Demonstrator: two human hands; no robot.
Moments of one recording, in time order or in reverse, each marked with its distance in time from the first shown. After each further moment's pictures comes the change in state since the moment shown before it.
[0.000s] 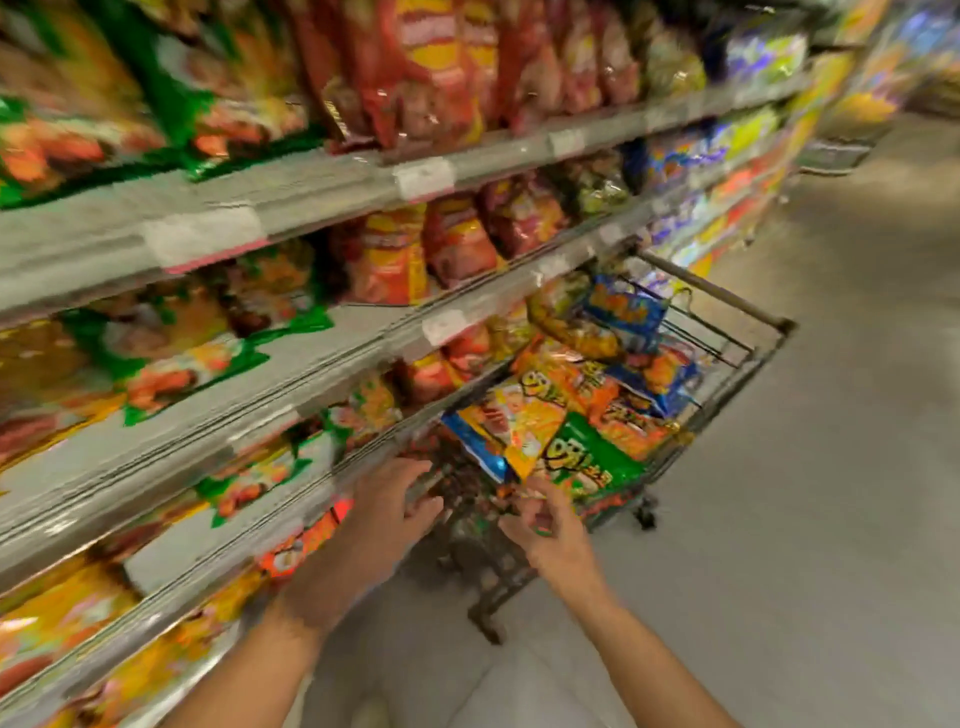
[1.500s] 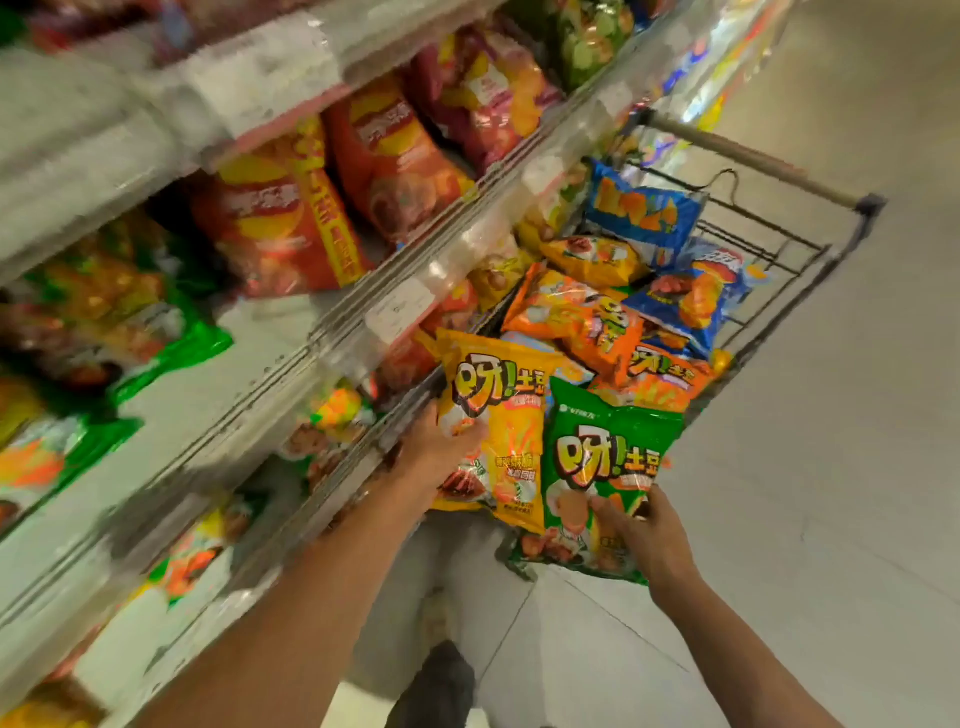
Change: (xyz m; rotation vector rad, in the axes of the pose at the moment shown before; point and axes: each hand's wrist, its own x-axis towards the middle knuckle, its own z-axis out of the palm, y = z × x) left_hand 0.192 -0.030 0.079 -0.560 -0.183 -0.500; right_hand 0.125 0.103 -0.047 0.178 0.312 0.427
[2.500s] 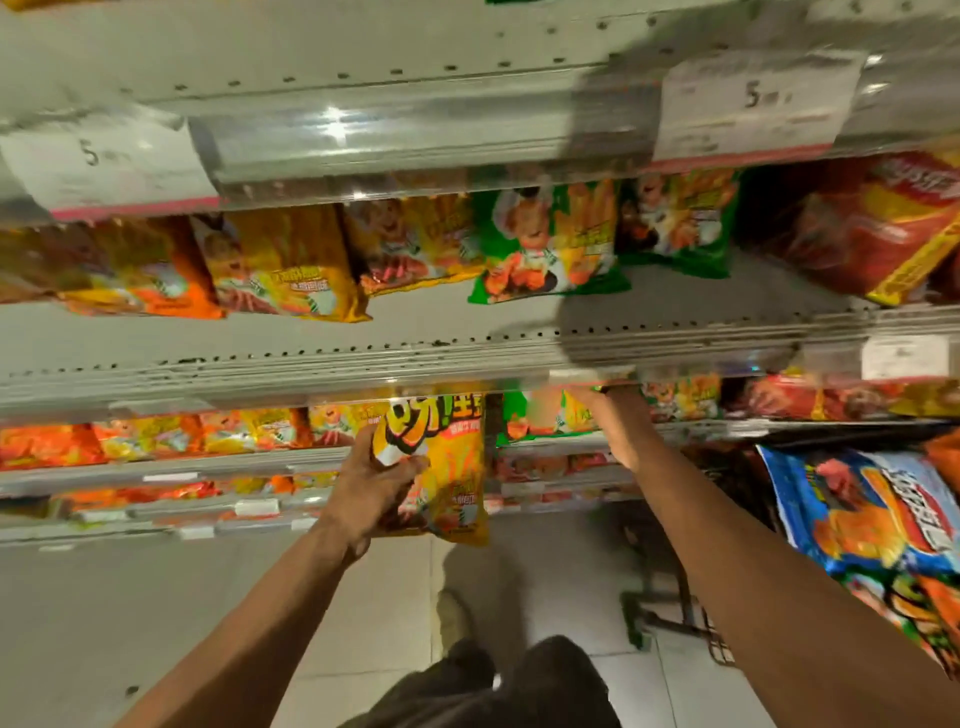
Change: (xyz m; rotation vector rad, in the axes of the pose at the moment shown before) left_hand -0.271 -0.195 -0.238 -0.540 0.825 -0.122; right_hand -0.090 -0.066 0.378 -0.358 -0.881 -0.395
